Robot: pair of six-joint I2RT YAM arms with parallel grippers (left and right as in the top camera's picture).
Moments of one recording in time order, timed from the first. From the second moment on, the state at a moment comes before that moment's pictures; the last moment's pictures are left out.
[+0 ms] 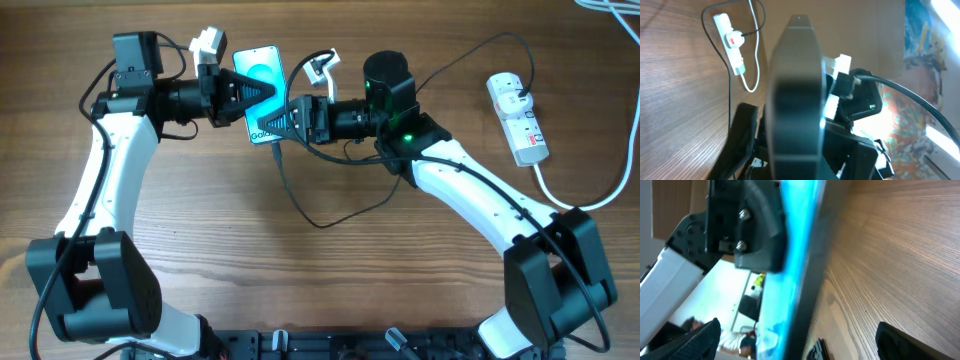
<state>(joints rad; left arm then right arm) 0.07 1.70 1.33 -0.55 1.48 -0.47 0.53 1.74 1.18 0.29 -1.03 0.90</state>
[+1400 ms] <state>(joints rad) 0.07 1.70 1.32 -0.30 1.44 -0.68 0.51 1.74 1.18 0.25 -1.26 0.90</state>
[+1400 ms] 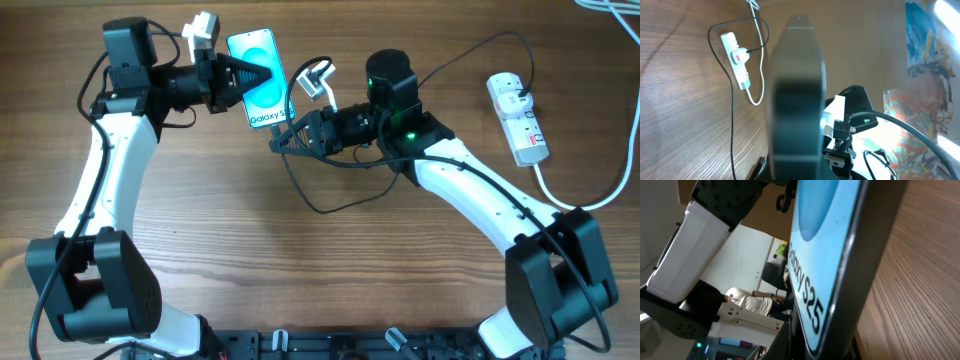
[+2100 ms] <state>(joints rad) 0.06 1.70 1.33 -0.31 1.49 -0.67 0.47 1.73 1.18 0.40 -1.21 0.94</state>
